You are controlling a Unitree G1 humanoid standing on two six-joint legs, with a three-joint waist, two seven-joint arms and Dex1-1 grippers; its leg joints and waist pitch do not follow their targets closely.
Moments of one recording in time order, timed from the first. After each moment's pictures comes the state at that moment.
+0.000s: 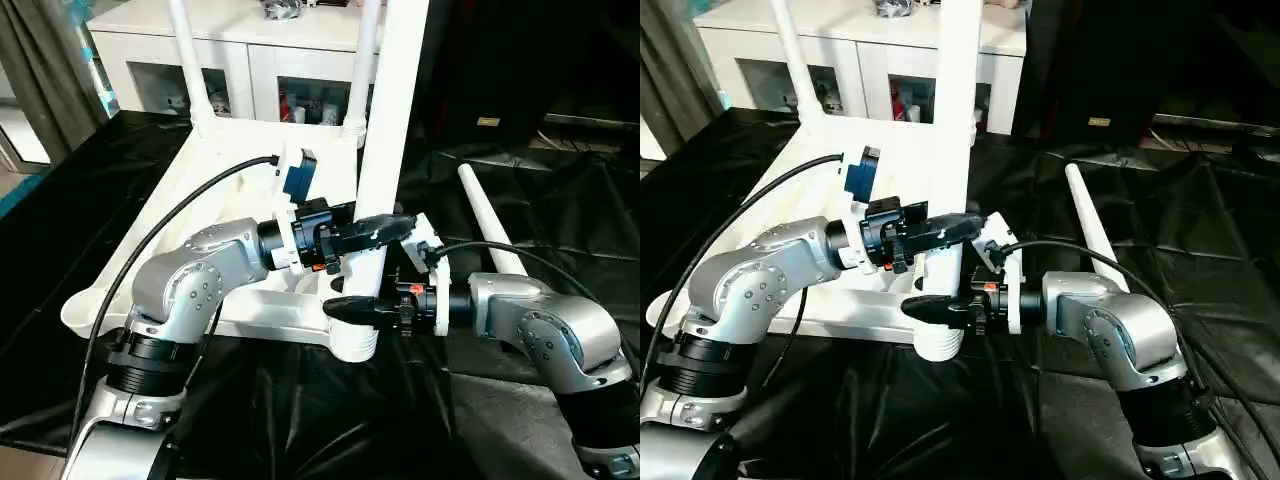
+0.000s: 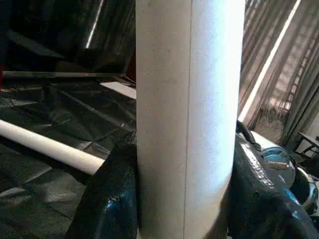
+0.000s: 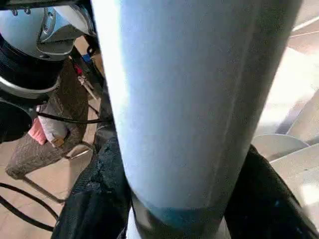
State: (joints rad) left arm -0.60 0.22 -0.09 0.00 -0.70 0.73 -0.88; right arm -0.42 -0.44 0.18 -0.11 0.62 0.85 0.95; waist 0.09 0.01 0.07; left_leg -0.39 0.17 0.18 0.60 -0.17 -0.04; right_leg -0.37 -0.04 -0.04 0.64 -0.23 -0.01
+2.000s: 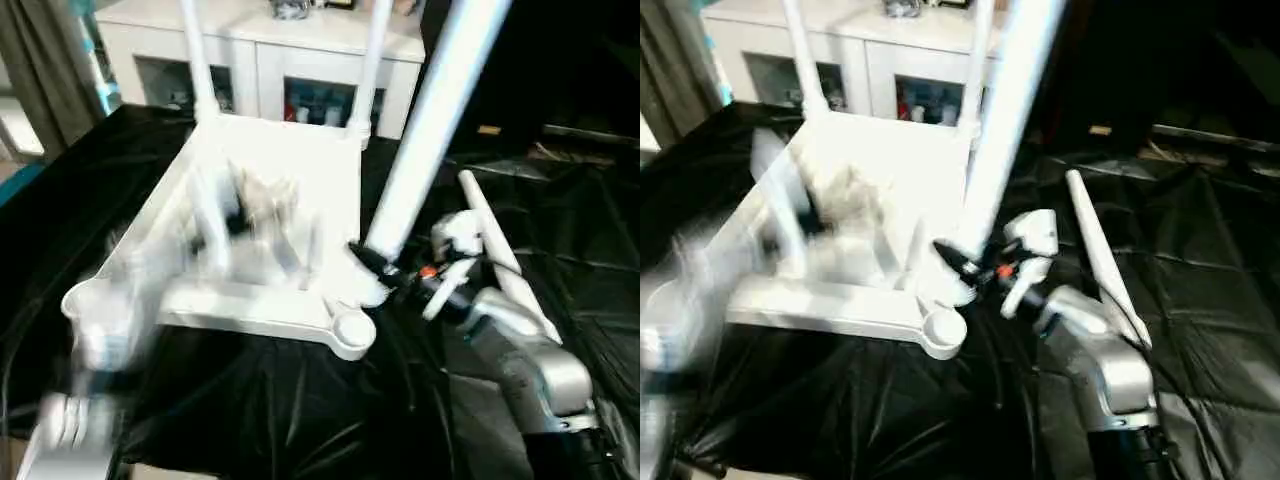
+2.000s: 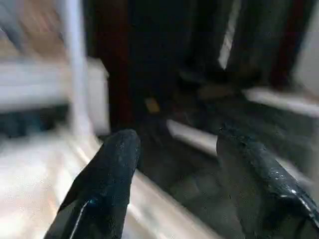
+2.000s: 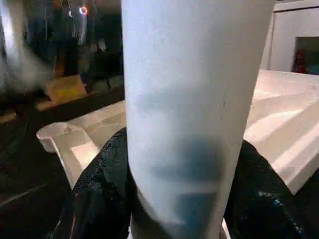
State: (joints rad) left arm -0.62 0.36 0.06 0.13 -0.43 0.38 -0.67; right arm -0.24 -0.21 0.07 -0.07 0.42 0.38 0.66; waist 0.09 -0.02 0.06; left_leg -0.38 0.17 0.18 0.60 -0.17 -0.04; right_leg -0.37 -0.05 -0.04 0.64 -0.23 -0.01
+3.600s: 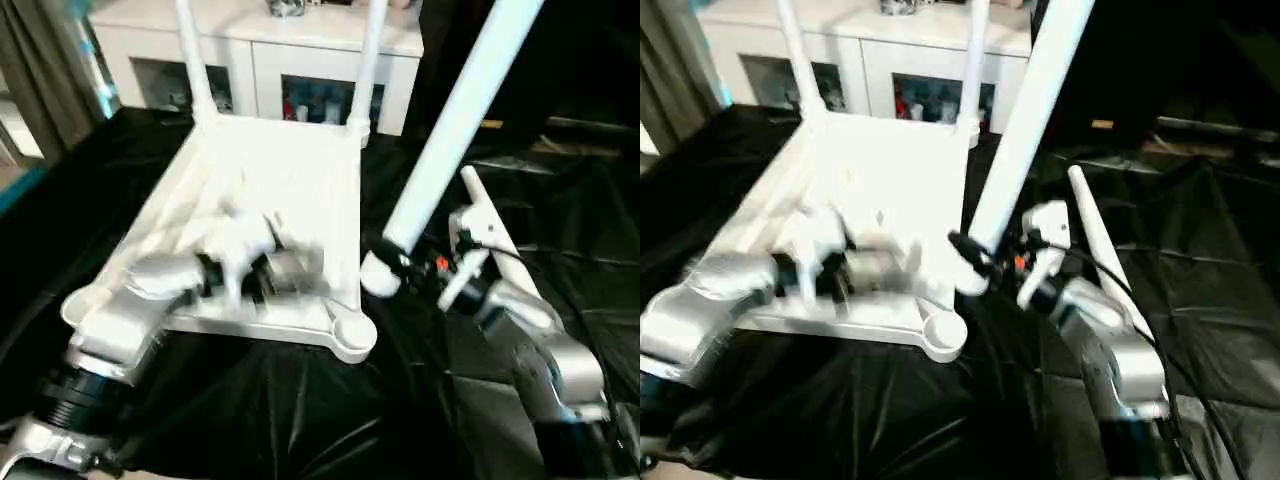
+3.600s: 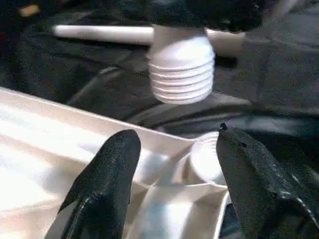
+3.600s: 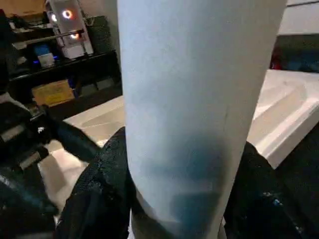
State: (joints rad) left arm -0.43 0.53 -0.29 0.08 -0.28 0.28 -1.03; right arm -0.25 -0.26 0.00 -0.06 0.46 0.40 0.68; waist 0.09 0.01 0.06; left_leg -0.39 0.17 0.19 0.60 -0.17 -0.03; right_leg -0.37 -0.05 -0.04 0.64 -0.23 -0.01
